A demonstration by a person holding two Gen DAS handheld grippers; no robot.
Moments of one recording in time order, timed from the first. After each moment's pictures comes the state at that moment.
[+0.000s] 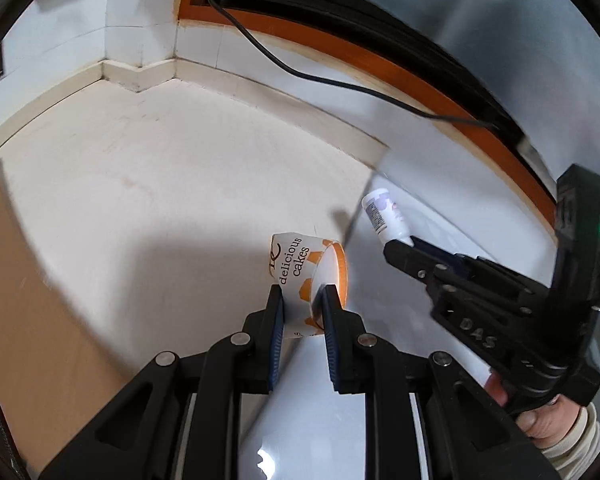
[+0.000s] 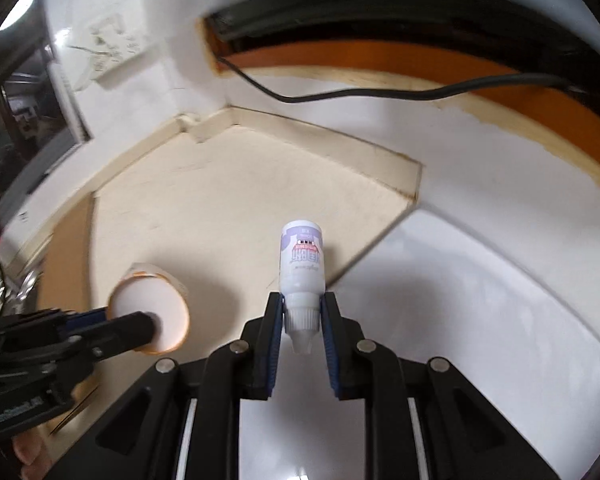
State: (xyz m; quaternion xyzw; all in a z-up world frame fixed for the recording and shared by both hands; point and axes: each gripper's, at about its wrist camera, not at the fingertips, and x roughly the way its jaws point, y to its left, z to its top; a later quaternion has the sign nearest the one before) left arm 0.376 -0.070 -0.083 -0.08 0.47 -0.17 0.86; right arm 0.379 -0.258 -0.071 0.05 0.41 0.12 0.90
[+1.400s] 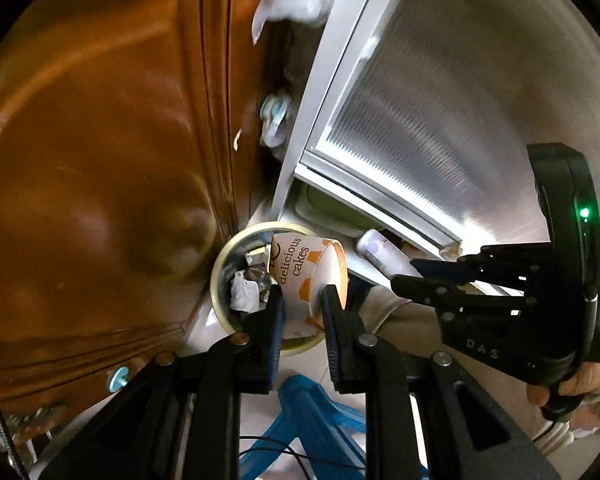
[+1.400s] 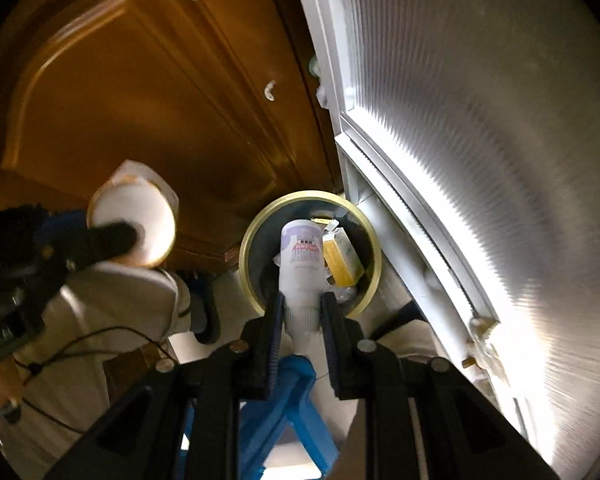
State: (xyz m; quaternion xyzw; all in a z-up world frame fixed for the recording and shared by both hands) left arm 0.126 0.001 -0.357 -0.02 0.60 -0.17 0.78; right arm 0.151 -0.151 -0.383 0.00 0.64 0.17 0.75
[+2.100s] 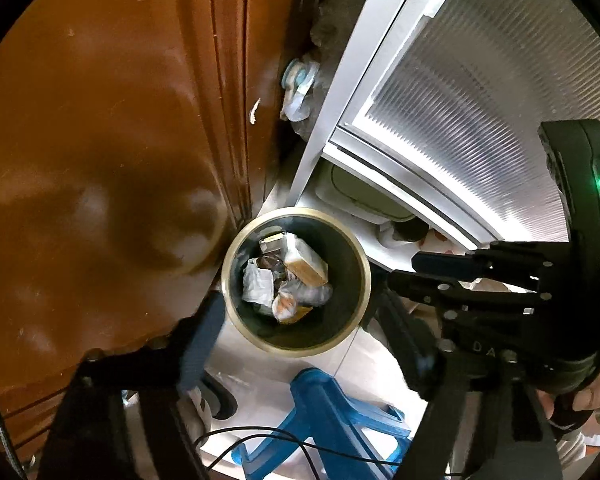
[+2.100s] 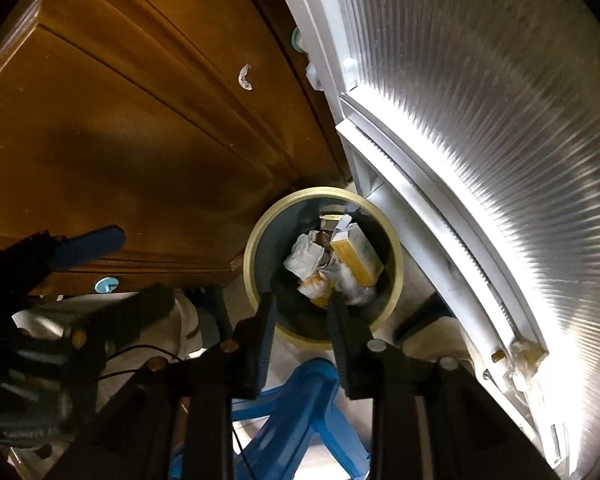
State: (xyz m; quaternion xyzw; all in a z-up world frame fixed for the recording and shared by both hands) left arm 0.146 0.009 -0.390 0.00 0.63 -0.15 0.76; right arm 0.176 -0.145 -0.412 0.05 0.67 0.17 0.72
